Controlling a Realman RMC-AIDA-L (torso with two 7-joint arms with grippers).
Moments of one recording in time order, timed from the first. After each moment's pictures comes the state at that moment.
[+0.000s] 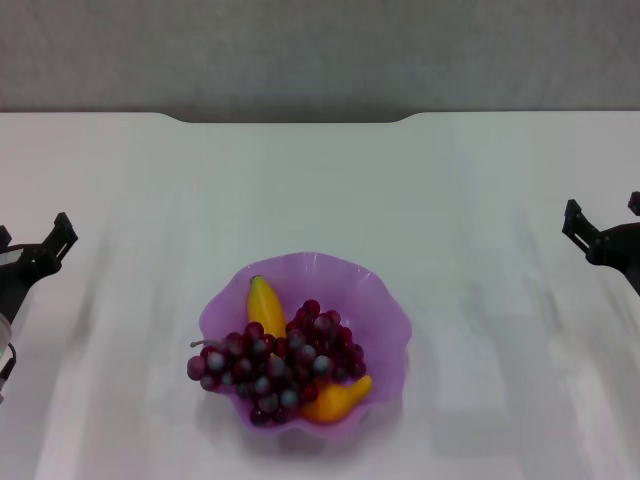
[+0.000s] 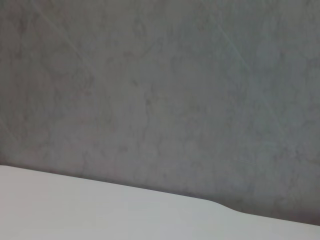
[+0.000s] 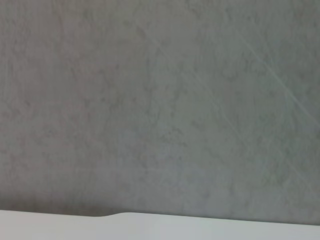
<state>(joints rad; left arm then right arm) -0.47 -2.05 1.90 0.21 -0.62 0.78 -0.32 0.51 2.02 0.67 0.23 -2.04 -0.86 0.07</state>
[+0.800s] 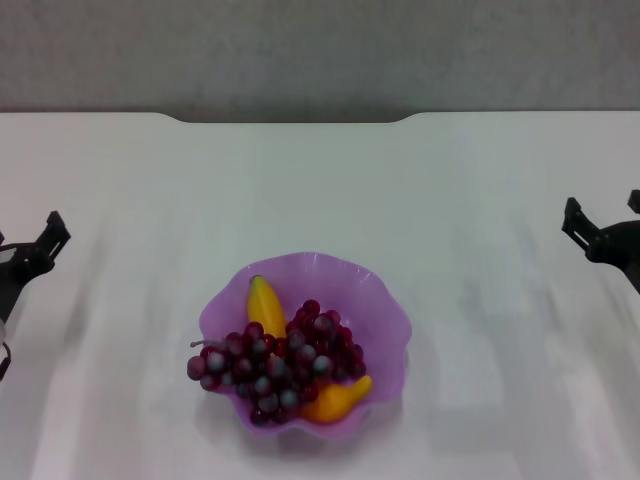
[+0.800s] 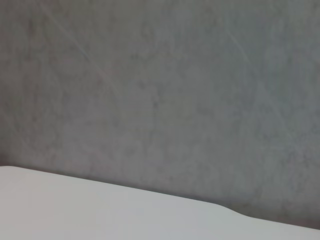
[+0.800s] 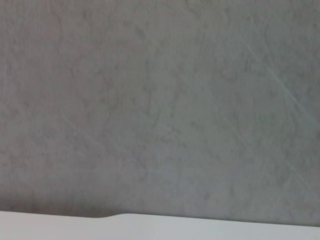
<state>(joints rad) -0.47 -2.05 1.89 0.21 -0.63 0.79 -0.32 0.52 2.02 0.68 0.23 -2.04 -0.86 0.07</state>
